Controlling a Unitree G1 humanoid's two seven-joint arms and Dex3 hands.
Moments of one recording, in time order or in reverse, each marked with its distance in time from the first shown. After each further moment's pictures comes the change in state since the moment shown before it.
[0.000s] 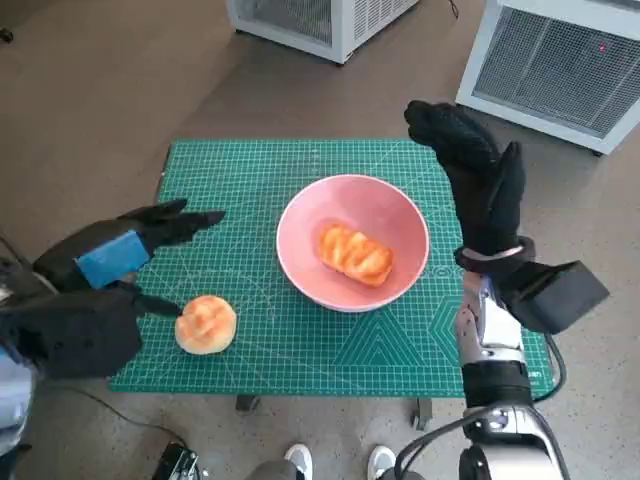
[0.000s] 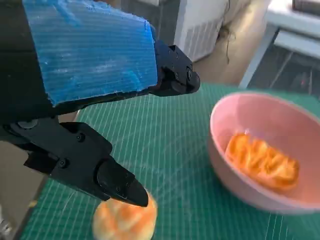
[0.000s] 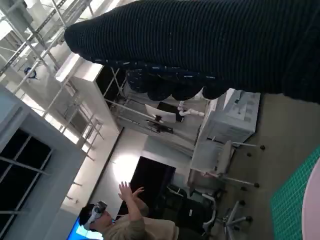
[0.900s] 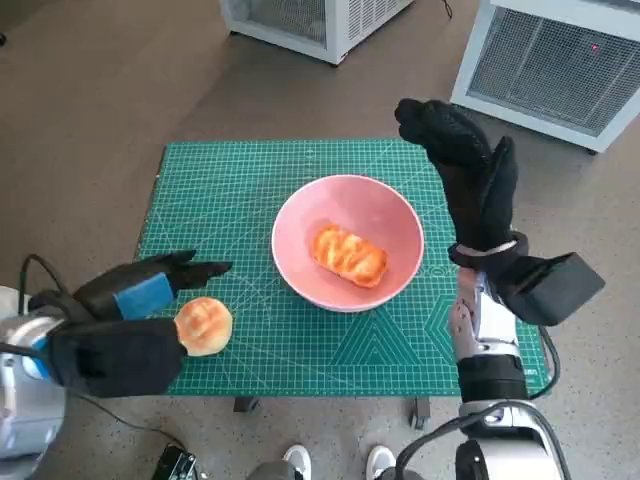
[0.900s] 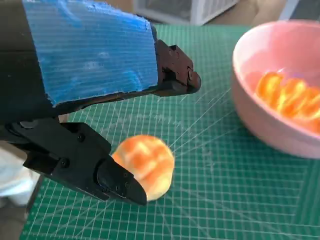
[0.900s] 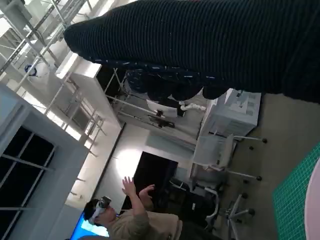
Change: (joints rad) left arm 0.075 0.002 -0.178 0.015 0.159 0.084 0.059; right arm -0.029 0.007 -0.002 0.034 0.028 -0.001 0.045
